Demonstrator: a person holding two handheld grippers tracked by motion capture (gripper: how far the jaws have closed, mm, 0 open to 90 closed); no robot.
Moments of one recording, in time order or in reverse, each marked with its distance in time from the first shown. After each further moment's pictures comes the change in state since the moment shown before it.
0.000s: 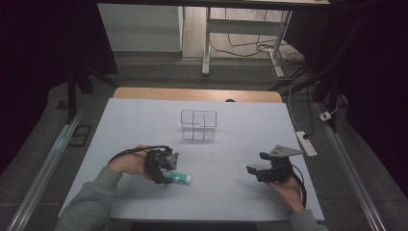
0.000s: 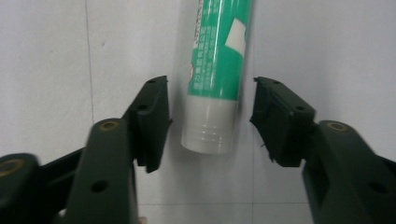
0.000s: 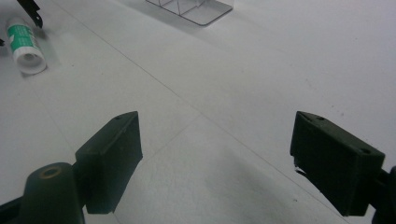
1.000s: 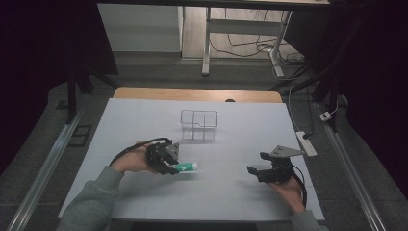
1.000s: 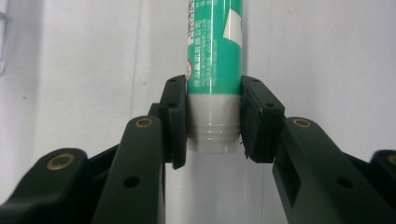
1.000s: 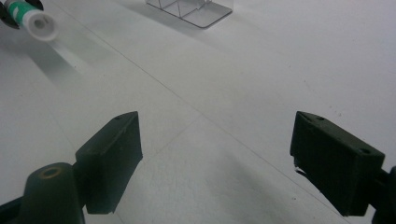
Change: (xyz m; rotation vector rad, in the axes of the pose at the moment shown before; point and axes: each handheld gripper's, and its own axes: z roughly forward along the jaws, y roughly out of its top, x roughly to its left) left arm 0.011 0.003 -0.019 -0.171 0.032 -0.119; right arm 0.001 0.000 -0.003 -0.012 0.002 0.004
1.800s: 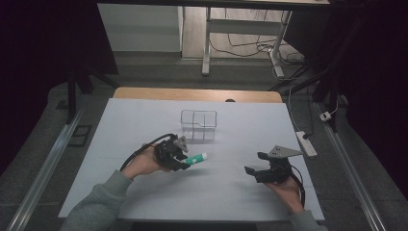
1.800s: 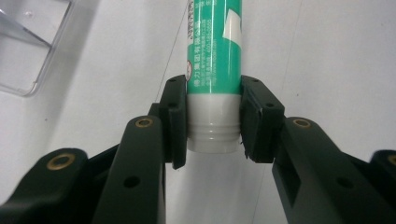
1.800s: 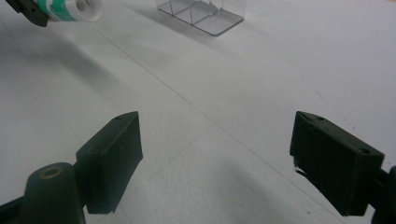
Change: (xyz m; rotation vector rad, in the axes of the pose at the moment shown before) left arm -0.004 0.026 0.003 -0.099 0.058 -0.184; right arm 0.007 0.005 0.002 -0.013 0.021 -0.024
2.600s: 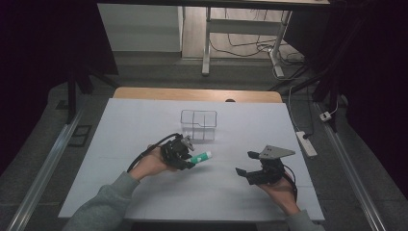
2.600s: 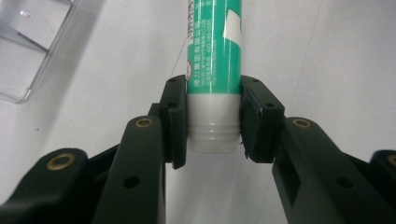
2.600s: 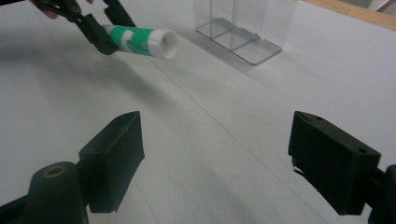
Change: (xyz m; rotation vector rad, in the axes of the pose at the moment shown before) left arm -0.001 0.014 0.012 0.010 0.019 -0.064; right arm 0.030 0.024 0.004 -0.022 0.071 -0.081
